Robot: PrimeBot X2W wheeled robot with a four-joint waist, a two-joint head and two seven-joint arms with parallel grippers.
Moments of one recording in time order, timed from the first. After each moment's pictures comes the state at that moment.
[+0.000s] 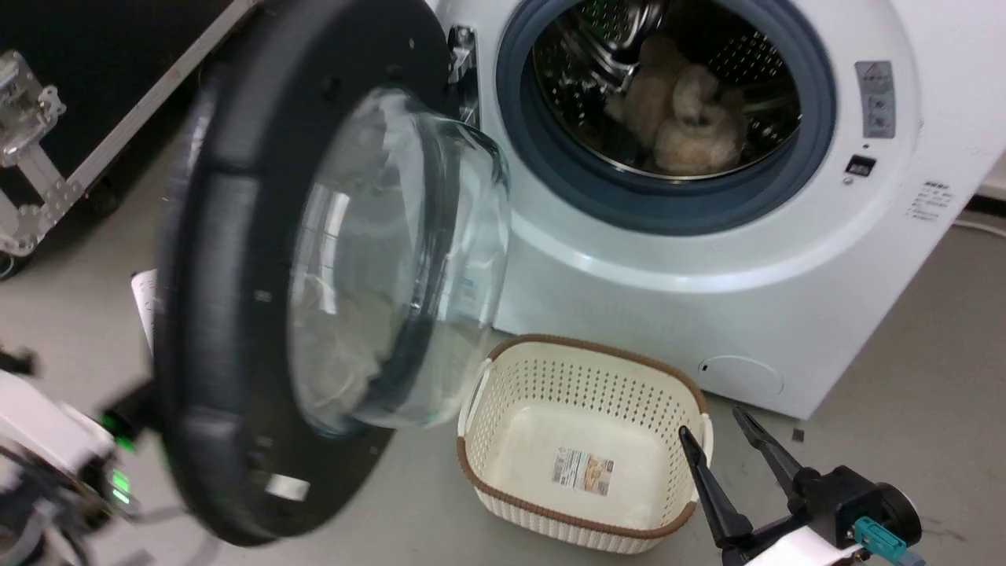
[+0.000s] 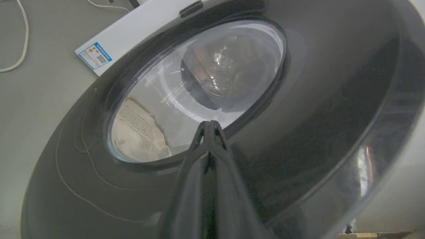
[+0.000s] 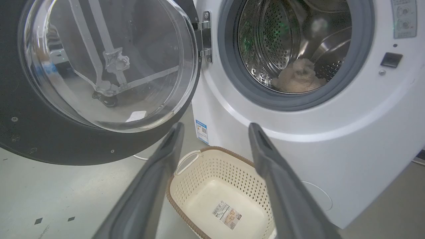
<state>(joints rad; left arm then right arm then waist) -0.29 0.23 0.46 0.13 -1.27 -0.05 0.98 -0.03 -0.10 0.17 0.20 0.10 0.13 -0.26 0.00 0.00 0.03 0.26</state>
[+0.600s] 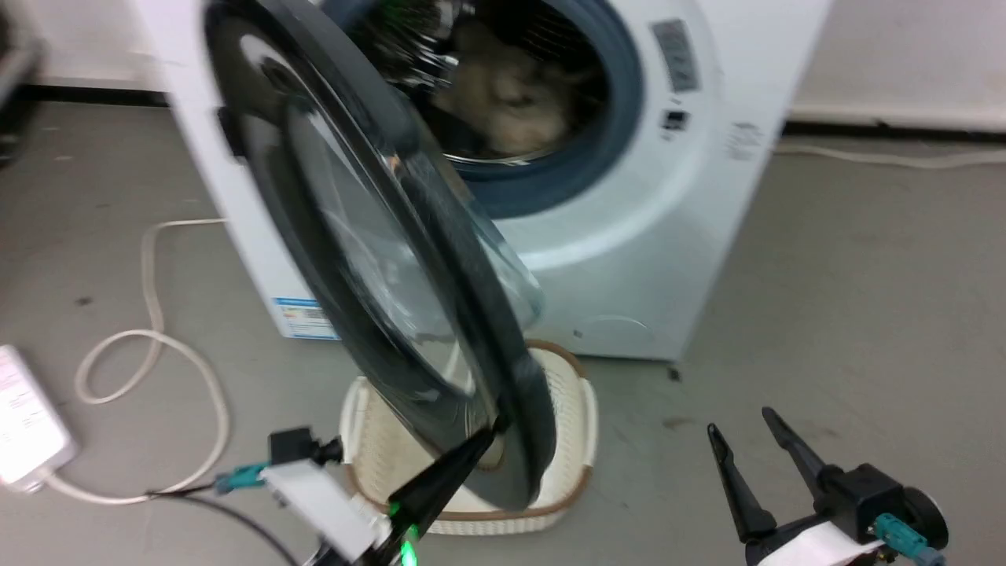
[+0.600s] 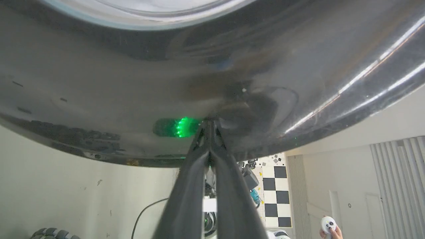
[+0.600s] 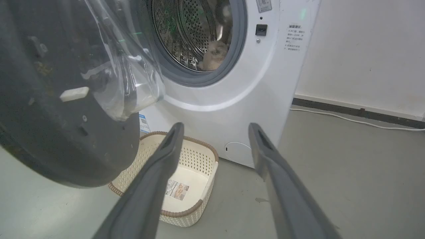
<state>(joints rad) -0.02 0.05 -0.13 0.00 -1.56 -0.05 0.61 -0.03 -0.09 0.10 0.24 0.08 0.13 -0.26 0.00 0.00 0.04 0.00</state>
